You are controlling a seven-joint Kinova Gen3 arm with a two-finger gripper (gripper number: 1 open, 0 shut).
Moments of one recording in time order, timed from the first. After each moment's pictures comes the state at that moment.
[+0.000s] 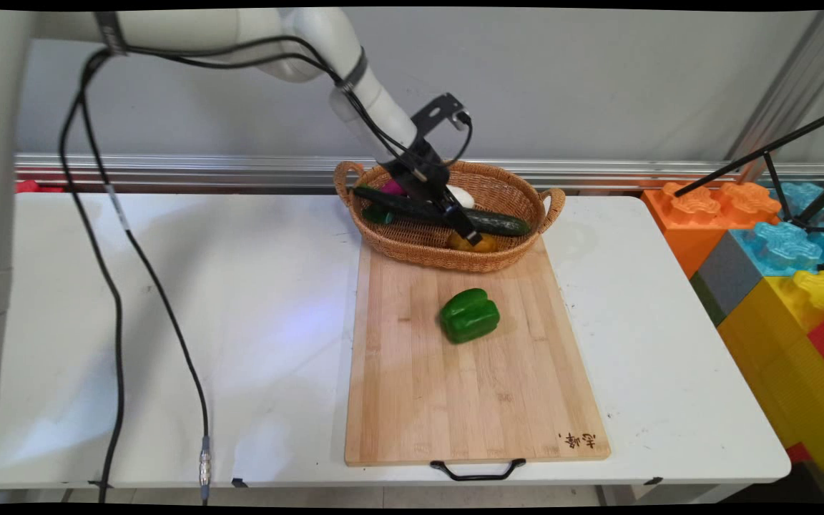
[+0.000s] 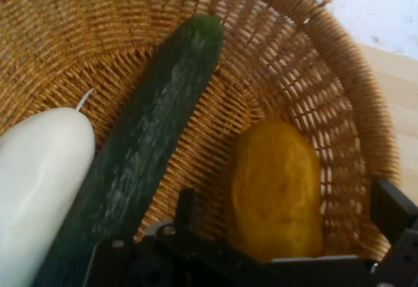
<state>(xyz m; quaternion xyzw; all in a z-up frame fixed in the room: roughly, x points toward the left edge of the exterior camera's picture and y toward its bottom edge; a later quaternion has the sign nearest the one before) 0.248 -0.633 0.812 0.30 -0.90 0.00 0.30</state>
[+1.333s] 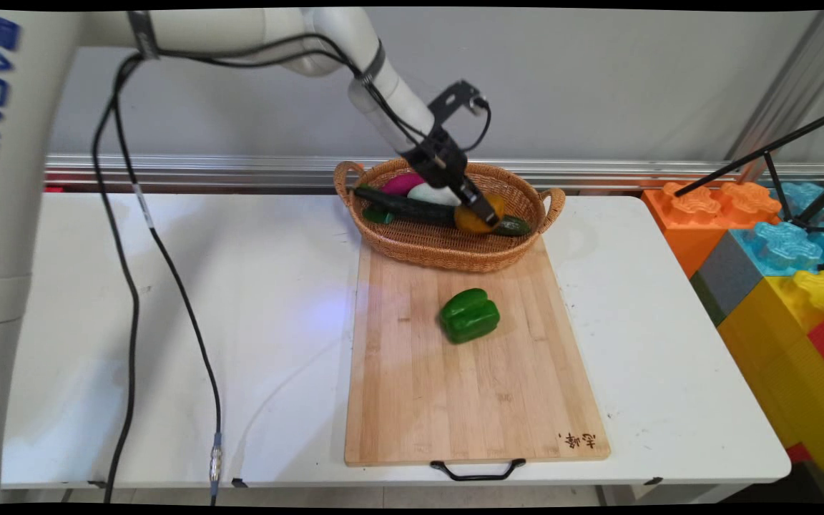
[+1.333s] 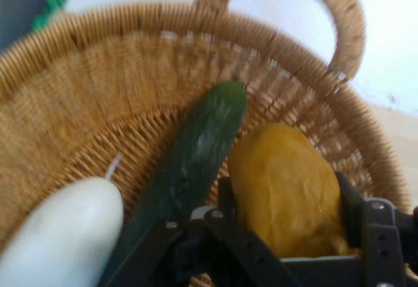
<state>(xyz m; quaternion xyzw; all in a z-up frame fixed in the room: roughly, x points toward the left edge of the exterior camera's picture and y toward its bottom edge) 0.233 -0.653 0.826 0.31 -0.89 0.02 0.33</state>
